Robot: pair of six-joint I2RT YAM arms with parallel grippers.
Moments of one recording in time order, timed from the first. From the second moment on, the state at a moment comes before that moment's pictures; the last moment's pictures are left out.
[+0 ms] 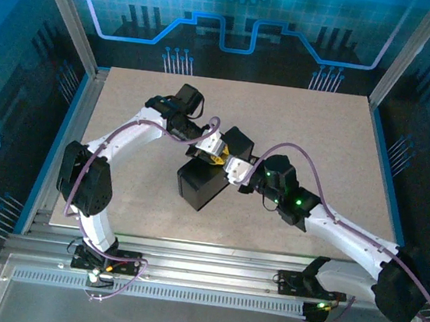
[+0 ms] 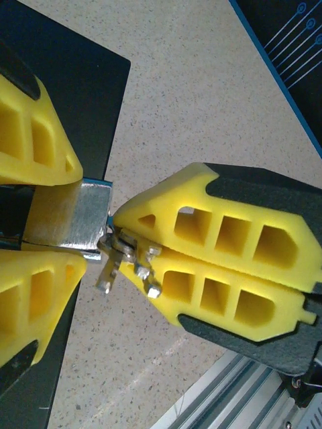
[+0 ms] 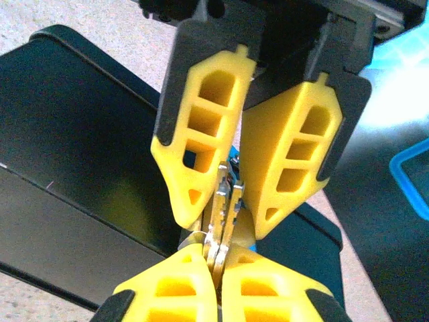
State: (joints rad) left arm -0.42 1.76 1.52 -0.92 0.91 1.43; right arm 0.74 1.15 0.70 0.09 -0.07 -0.69
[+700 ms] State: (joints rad) left arm -0.42 1.75 1.52 -0.79 0.97 1.37; right arm 0.62 1.15 0.88 -0.20 -0.18 0.16
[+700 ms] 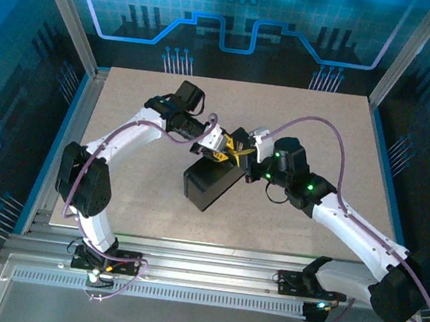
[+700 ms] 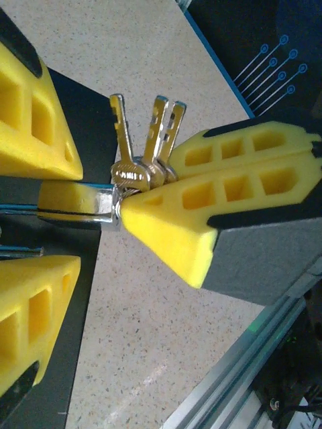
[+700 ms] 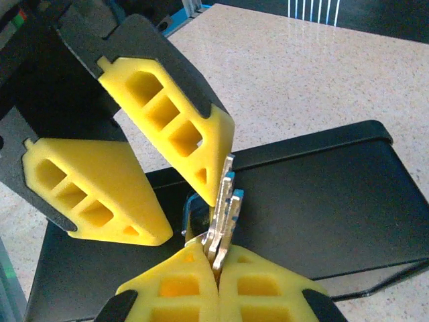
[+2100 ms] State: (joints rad) left arm -0.37 1.62 1.41 -0.47 0.57 0.24; right arm 0.43 1.37 1.14 -0.39 -0.41 0.06
